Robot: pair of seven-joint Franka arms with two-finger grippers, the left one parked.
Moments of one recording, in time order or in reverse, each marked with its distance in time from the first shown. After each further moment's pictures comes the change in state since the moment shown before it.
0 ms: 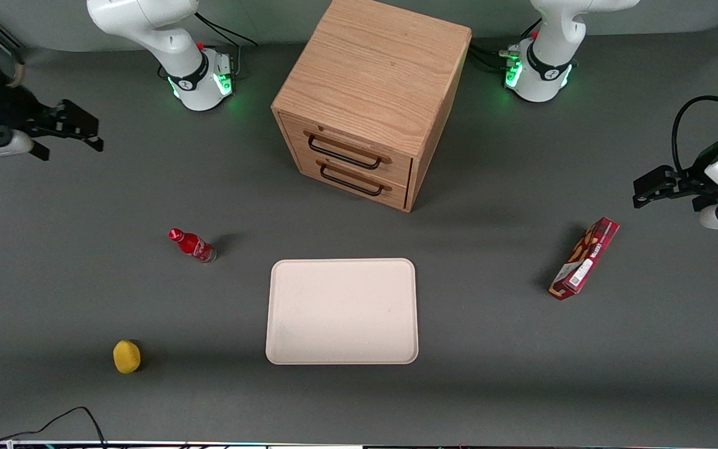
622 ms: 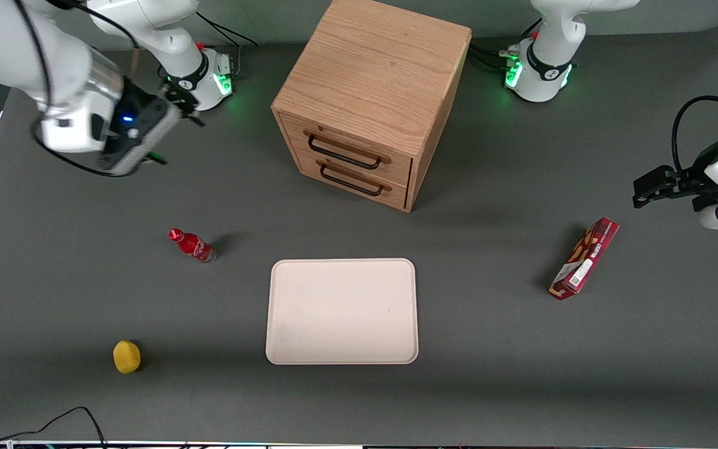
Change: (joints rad) arm 0.014 0.113 0.185 0.023 0.232 0.001 -0.319
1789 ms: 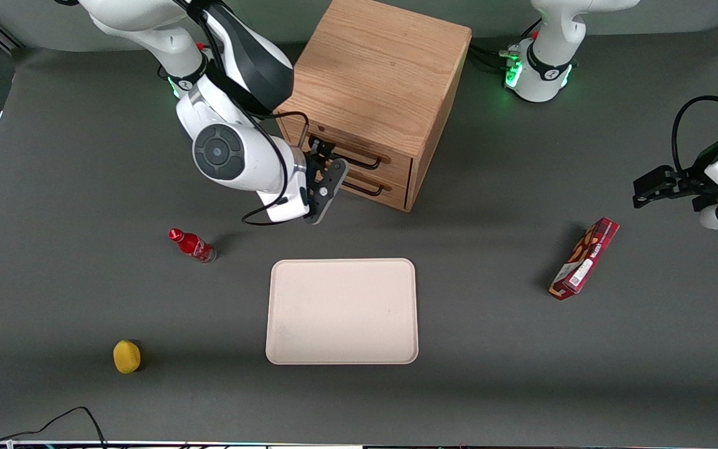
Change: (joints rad) arm 0.017 0.419 0.304 0.091 0.027 0.269 -0.006
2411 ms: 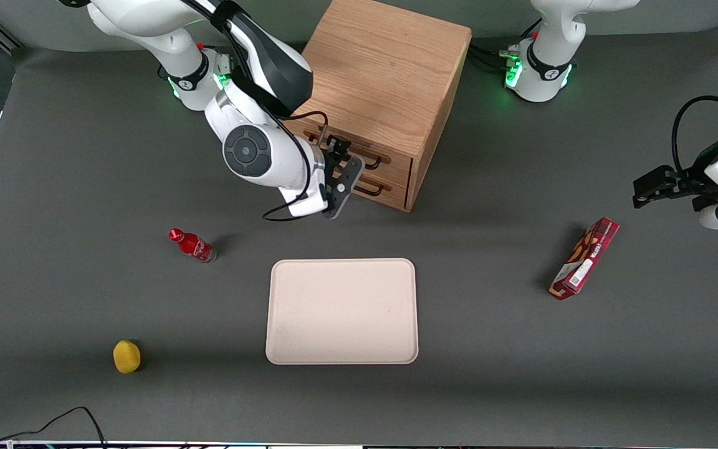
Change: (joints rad) arm 0.009 0.005 0.034 -0.077 0.019 0.092 0.028
